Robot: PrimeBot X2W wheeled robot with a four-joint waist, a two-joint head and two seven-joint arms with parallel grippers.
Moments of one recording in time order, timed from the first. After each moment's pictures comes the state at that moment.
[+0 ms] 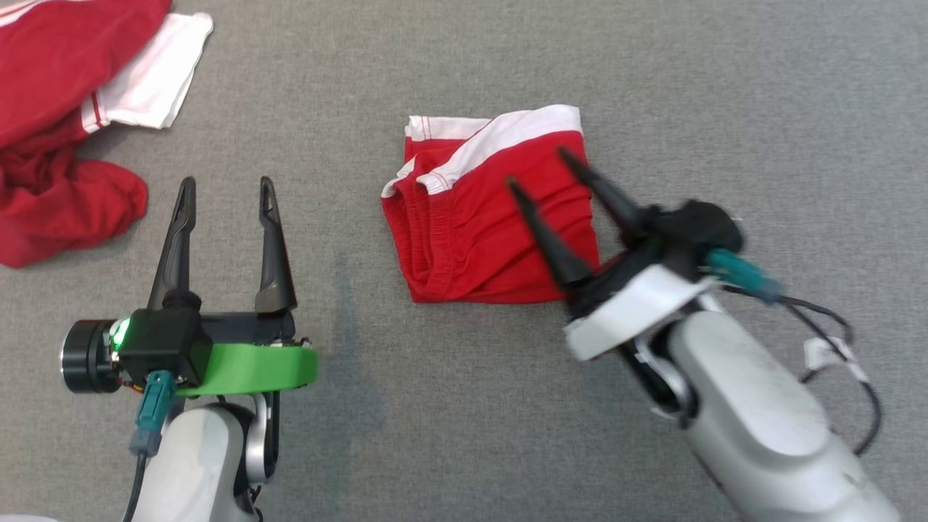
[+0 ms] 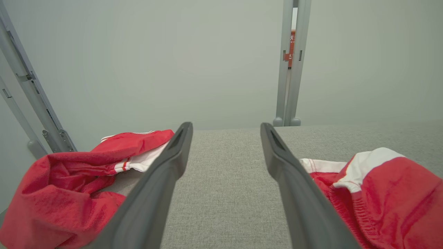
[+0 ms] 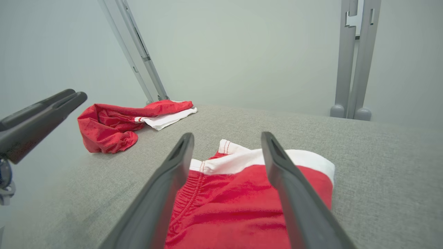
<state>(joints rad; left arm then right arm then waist) -0.28 0.21 -0.30 0.00 -0.25 0.24 -0.26 -0.54 -0.14 0.53 0.26 0.39 0.13 -0.23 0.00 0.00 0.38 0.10</state>
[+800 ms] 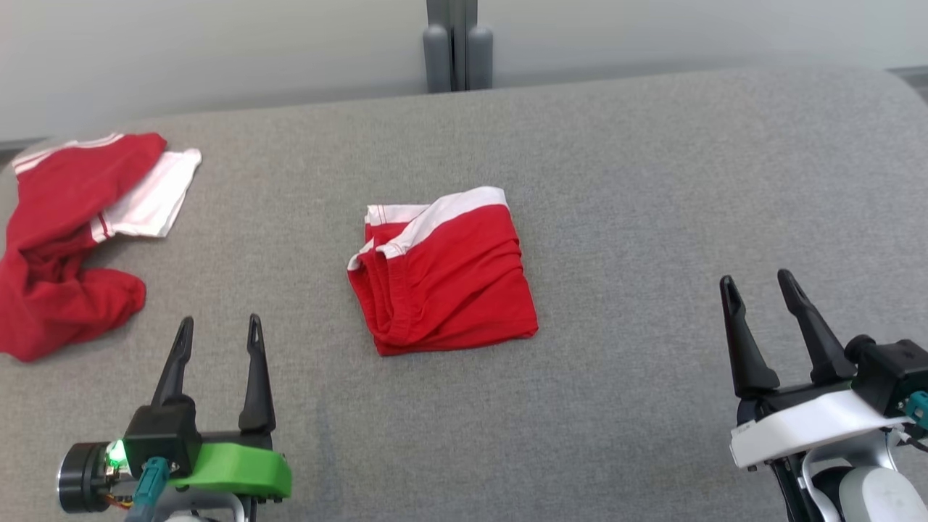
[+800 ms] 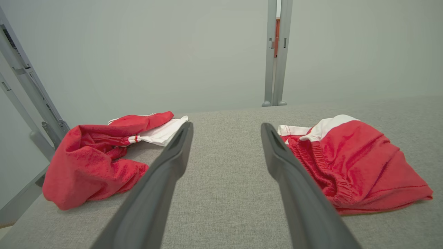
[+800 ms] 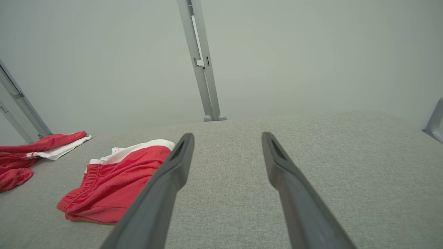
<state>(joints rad) -0.04 0.28 -0.28 0.03 -0.30 0.23 -0.22 0.01 -0.12 0.01 -0.11 0.27 0.13 -0.08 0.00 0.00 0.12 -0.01</state>
